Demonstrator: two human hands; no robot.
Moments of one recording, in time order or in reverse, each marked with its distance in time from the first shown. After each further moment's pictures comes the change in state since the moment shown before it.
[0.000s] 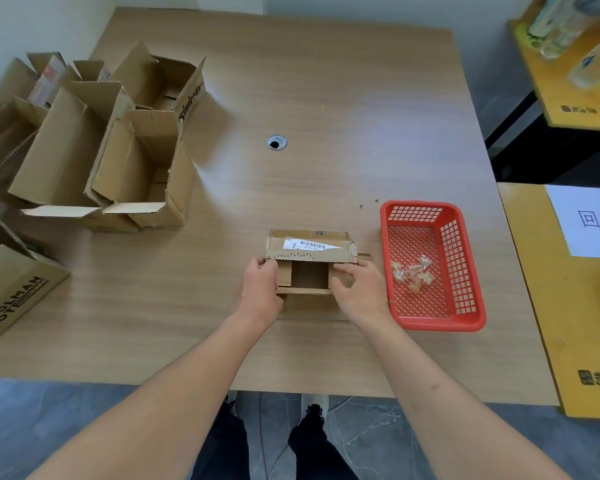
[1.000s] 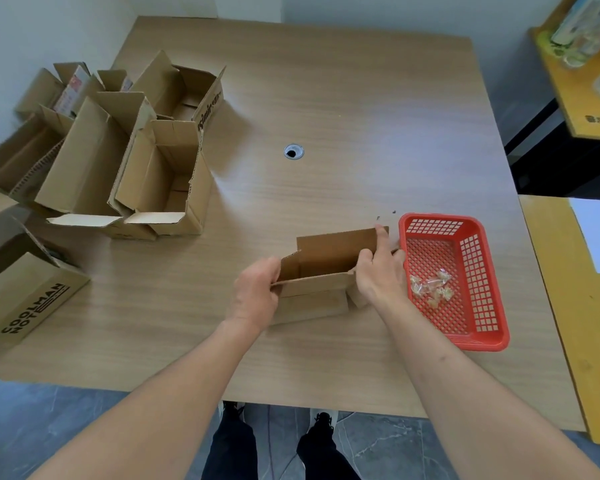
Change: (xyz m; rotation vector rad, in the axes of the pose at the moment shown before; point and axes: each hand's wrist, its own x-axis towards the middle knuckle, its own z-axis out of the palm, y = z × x) left_hand 0.015 -0.022 -0.033 0.086 0.215 0.242; right_hand 0.046 -0.032 -0.006 -0.082 0.116 0.145
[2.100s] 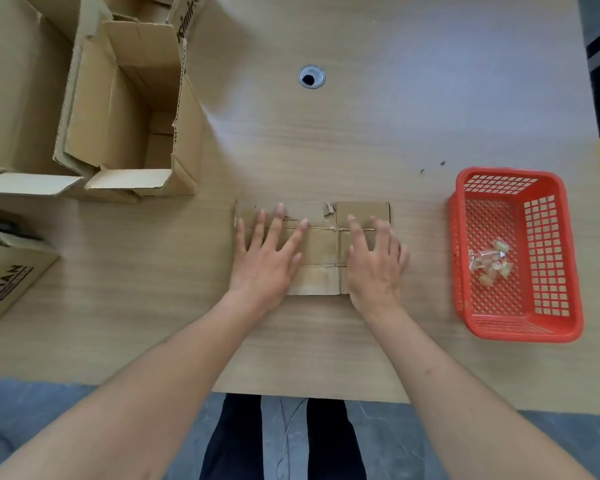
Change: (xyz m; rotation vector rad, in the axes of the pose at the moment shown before) left_hand 0.036 -0.084 0.058 0.517 -0.331 0.115; right_hand 0.004 0.026 0.125 -0.457 0.225 -0.411
